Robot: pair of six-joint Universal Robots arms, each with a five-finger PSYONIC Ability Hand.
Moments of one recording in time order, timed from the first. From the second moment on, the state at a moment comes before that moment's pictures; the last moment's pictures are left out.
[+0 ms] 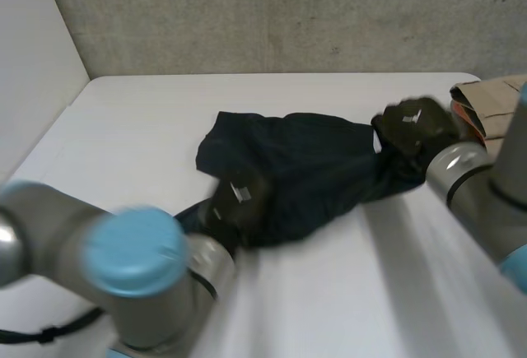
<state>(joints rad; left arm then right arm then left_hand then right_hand) 3.93 -2.05 -1.68 3.54 -1.67 3.31 1.95 -1.30 1.51 0.03 1.51 2.64 1.12 1.19 1.17 1.20 0.99 1.12 1.18 1.19 1.20 1.00</state>
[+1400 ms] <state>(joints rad) 4.36 -1.99 -1.51 3.77 -1.52 3.12 2.02 -0.94 0.99 0.12 1.58 2.64 1.15 1.20 1.19 1.20 1.00 1.12 1.18 1.19 1.20 1.01</state>
